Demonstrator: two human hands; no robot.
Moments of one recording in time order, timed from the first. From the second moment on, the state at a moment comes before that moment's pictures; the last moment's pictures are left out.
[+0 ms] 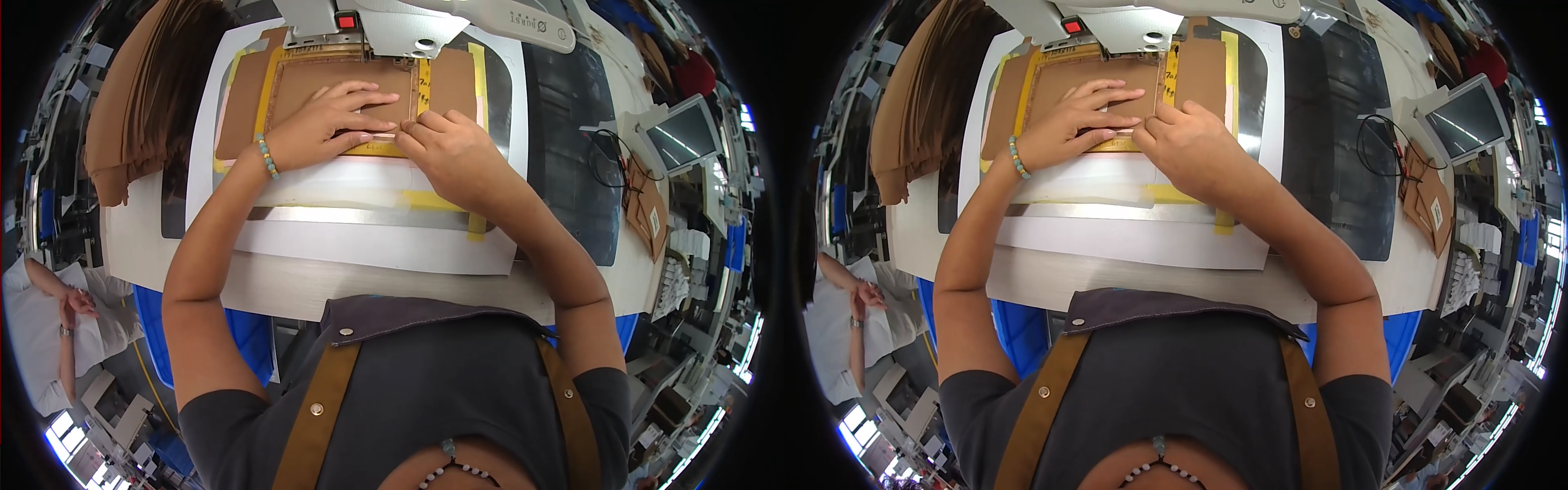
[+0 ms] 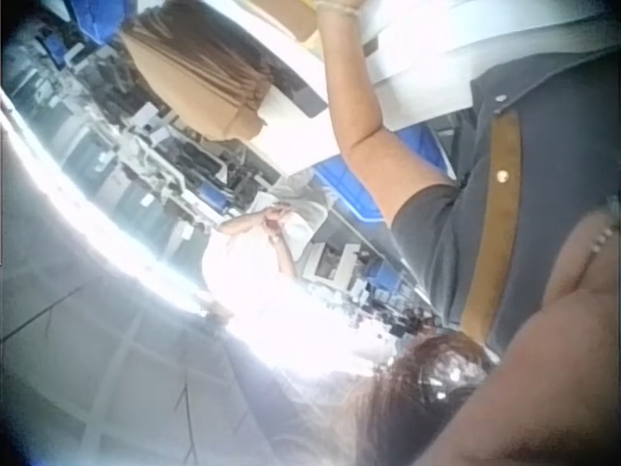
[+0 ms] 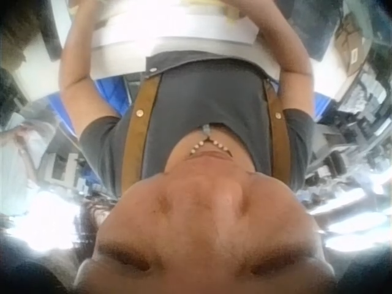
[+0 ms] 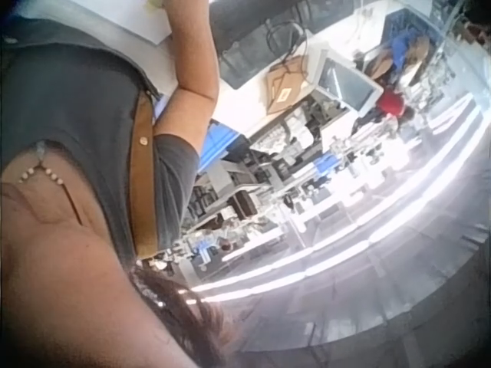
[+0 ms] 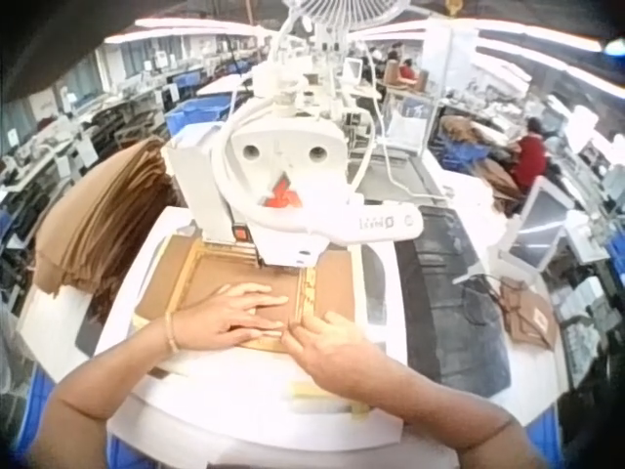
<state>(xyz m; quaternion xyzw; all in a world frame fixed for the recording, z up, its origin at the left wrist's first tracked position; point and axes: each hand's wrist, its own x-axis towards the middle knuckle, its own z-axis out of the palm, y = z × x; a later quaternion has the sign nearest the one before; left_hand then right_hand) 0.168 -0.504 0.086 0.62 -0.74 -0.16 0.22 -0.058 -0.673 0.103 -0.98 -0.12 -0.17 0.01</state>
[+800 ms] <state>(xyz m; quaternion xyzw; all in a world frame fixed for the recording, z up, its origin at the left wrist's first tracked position) 0.196 -0.546 0.084 0.64 -0.74 -0.09 0.19 -0.059 -0.693 0.105 -0.98 -0.07 -0.18 0.01</state>
